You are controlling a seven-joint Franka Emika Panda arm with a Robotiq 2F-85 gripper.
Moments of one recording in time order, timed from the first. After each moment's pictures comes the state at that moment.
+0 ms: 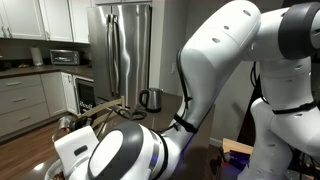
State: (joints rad) arm 0.52 0.44 0.37 -1.97 -1.90 1.69 1.40
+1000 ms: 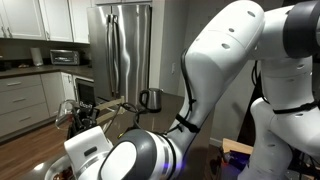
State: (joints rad) arm 0.53 0.42 0.38 -2.03 -2.04 1.49 1.44
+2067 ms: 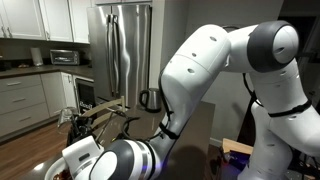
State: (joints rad) arm 0.48 0.59 0.34 -1.92 -2.15 1.49 1.45
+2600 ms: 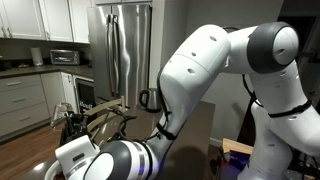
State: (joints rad) arm 0.50 0.60 0.34 -1.89 -2.18 1.46 1.45
